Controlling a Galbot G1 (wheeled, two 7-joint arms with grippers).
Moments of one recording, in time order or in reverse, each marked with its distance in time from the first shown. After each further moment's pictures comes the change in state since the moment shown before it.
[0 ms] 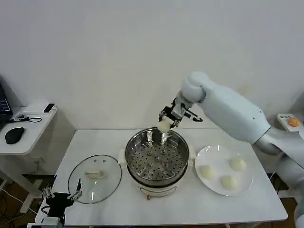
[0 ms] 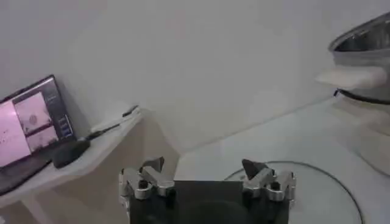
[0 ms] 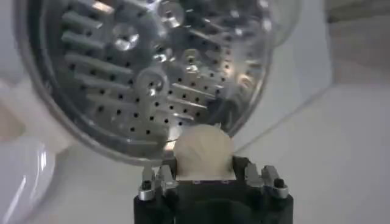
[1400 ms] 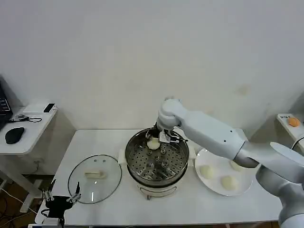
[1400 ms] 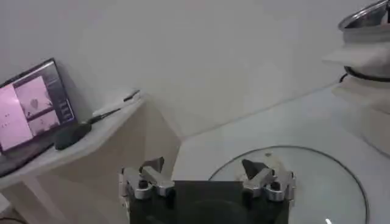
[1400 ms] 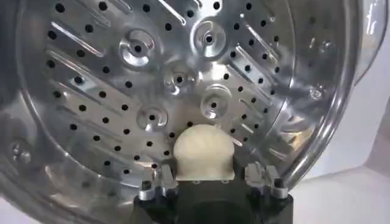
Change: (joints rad) left arm -0.015 0.002 -0.009 0.052 -0.009 0.005 -0.005; right arm -0.112 0.098 -0.055 -0.043 -0.158 0.052 0.093
